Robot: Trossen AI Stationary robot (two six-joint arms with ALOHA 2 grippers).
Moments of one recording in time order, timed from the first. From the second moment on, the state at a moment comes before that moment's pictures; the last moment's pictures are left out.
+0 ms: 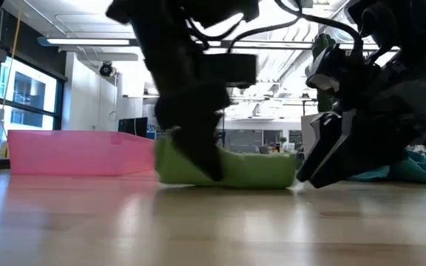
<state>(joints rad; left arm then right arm) -0.17 2.08 1.41 -0.60 -0.32 -0.32 0.45 1.72 0.60 0.33 0.31 0.34</state>
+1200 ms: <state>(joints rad) 0.13 1.15 0.67 -0.73 -0.37 -0.19 0.41 1.68 0.60 0.31 0.17 0.26</state>
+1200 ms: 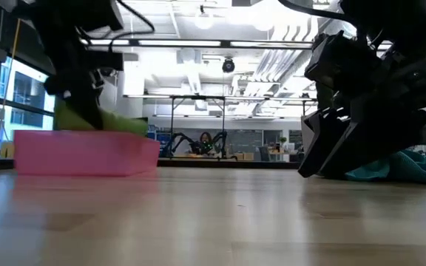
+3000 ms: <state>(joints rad) 0.18 1.41 0.71 -0.41 -0.23 -0.36 0.41 1.68 0.60 0.31 0.18 0.22</state>
